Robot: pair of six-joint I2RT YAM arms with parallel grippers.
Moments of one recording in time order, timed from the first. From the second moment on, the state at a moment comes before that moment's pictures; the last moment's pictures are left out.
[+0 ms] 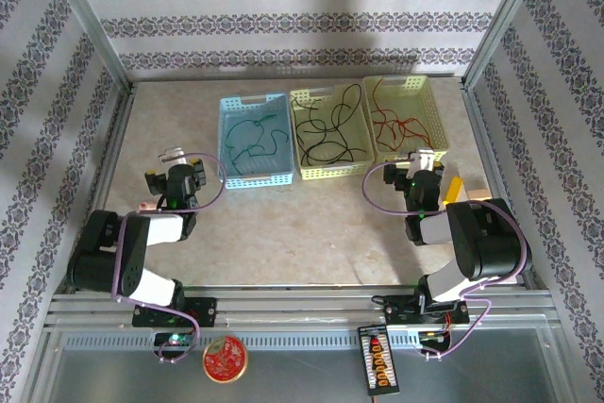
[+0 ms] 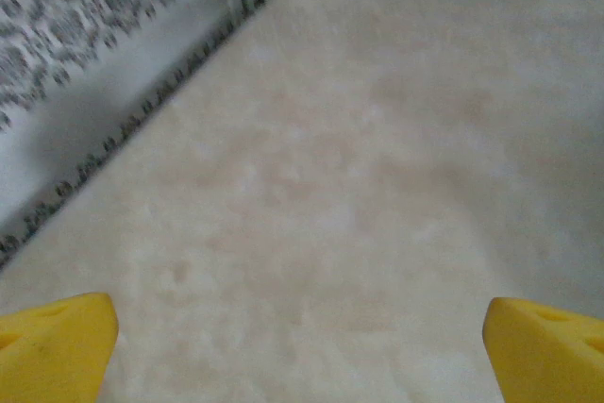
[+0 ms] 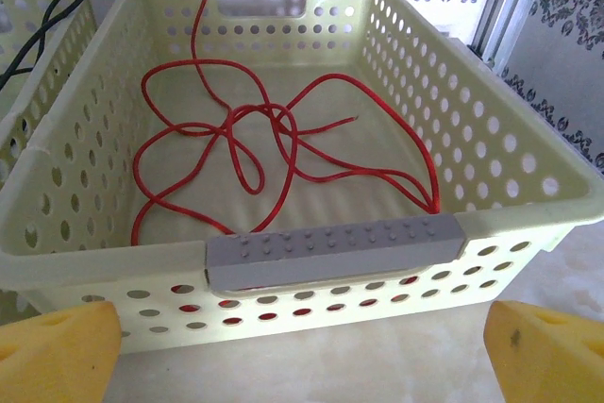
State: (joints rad) left arm -0.08 1.48 0.36 0.68 -0.55 -0.09; right arm 0.07 1.55 0.27 1.00 0.19 0.03
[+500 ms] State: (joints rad) left arm -0.06 1.59 0.35 0.86 -0.28 -0.03; right arm 0.07 1.55 0.27 1.00 0.18 0.03
